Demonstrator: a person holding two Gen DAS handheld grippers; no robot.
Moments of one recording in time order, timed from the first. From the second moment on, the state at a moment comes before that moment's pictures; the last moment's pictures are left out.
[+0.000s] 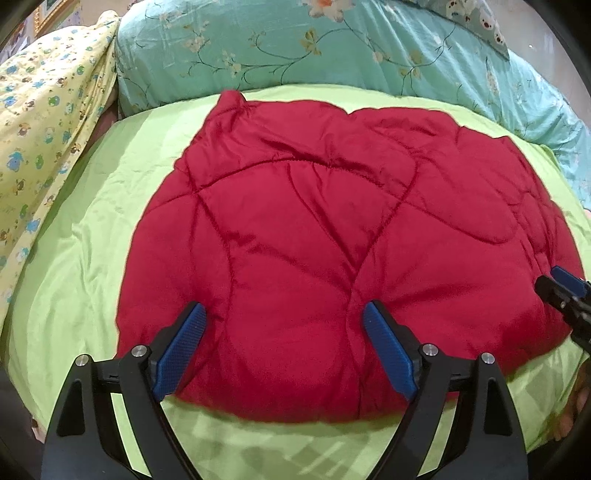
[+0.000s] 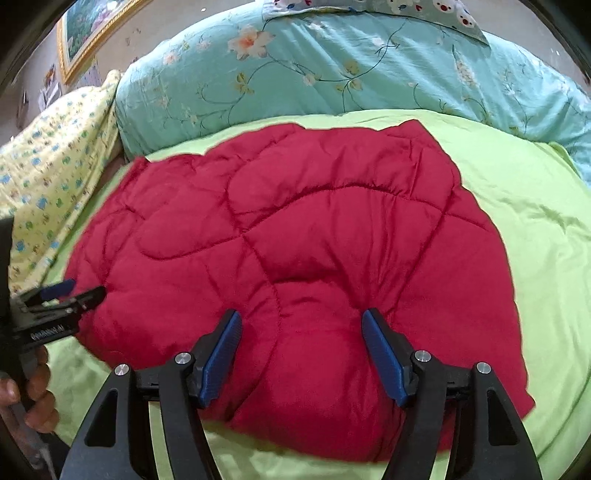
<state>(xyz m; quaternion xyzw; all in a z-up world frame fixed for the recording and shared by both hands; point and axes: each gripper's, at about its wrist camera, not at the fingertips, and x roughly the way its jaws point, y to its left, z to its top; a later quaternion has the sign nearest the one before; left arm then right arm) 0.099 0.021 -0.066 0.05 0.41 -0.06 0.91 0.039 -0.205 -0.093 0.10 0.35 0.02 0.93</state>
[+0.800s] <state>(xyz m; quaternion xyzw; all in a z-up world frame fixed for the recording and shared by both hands) 0.009 0.004 -0.033 0.12 0.39 -0.09 0.91 -0.031 -0.166 -0.048 0.03 0.38 0.06 0.92</state>
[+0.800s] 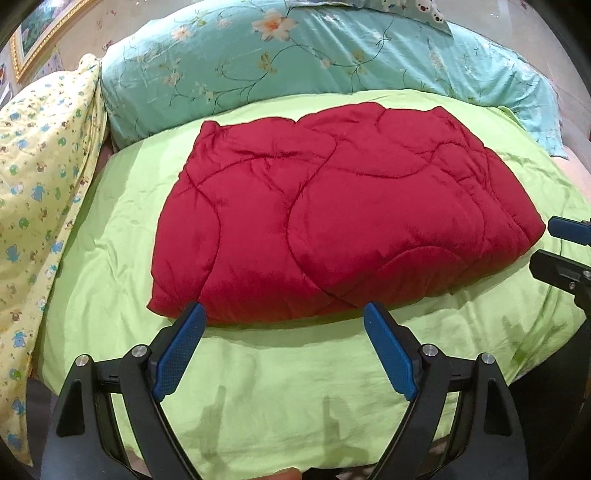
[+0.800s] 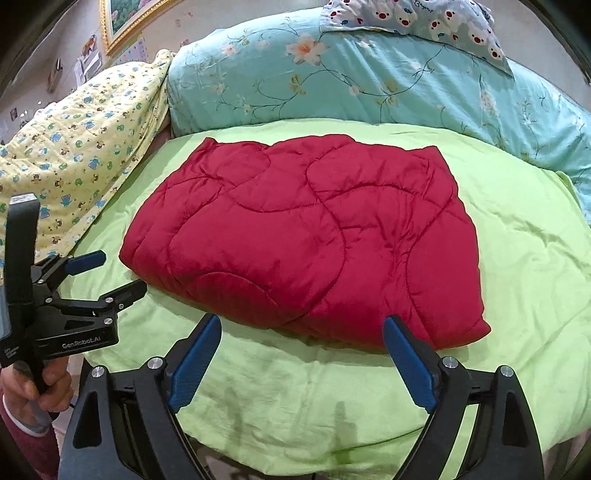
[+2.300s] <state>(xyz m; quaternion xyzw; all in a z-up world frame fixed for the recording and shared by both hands) 0.046 -0.009 -0.030 0.13 0.40 -0.08 0.90 0.004 -0.165 -0.046 0.04 0.40 0.06 0.91</state>
